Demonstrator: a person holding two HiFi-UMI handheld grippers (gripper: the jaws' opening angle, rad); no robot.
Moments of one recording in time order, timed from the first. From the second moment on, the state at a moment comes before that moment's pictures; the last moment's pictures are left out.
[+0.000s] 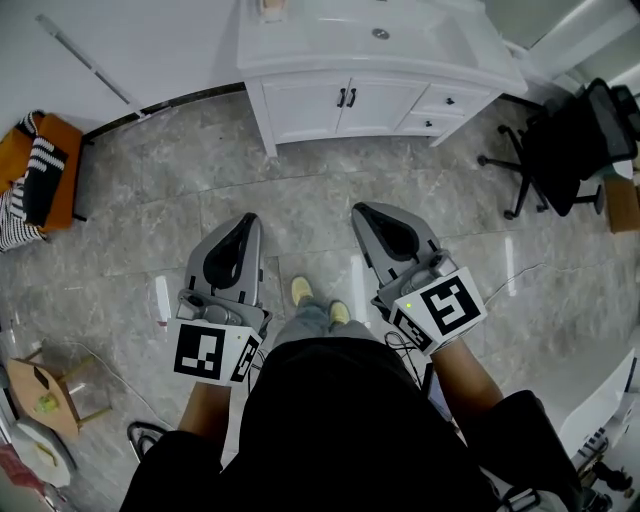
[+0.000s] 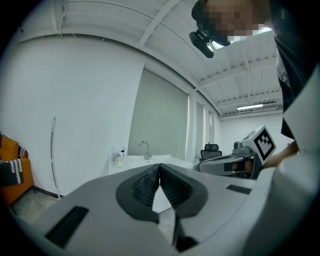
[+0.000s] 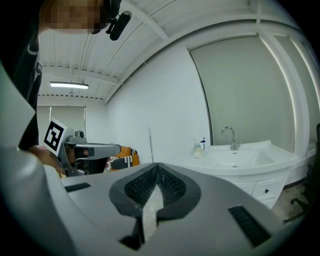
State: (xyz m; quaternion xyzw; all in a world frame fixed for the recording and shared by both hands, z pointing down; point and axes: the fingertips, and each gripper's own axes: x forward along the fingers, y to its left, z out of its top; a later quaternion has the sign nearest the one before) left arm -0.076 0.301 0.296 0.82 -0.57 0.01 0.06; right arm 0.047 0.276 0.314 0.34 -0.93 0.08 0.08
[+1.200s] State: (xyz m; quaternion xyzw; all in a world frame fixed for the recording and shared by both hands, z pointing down) left arm -0.122 0.240 0.300 0.80 -0.60 -0.01 0.08; right arm 0.005 0.211 0.318 0.32 -0.94 0.07 0.12
